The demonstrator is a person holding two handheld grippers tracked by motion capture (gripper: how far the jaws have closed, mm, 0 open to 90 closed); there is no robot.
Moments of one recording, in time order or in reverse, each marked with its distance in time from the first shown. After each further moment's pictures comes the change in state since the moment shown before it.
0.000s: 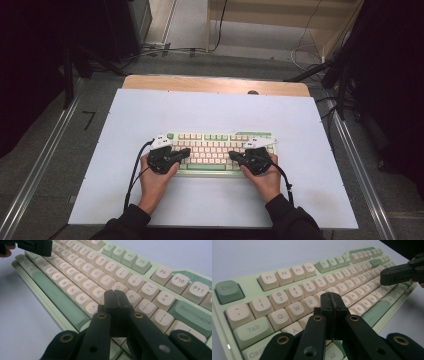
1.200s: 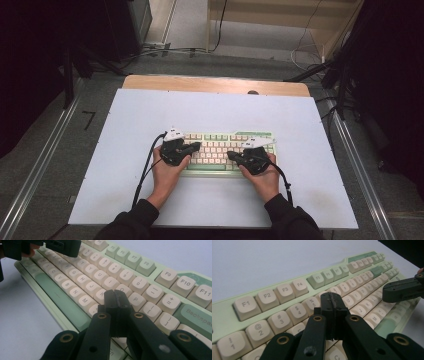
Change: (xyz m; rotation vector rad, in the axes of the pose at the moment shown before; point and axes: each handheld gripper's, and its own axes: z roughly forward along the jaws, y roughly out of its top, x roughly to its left) left arm -0.008 0.019 0.033 0.012 -0.011 0.015; right arm 0.003 0.002 0.003 0.002 0.010 -0.006
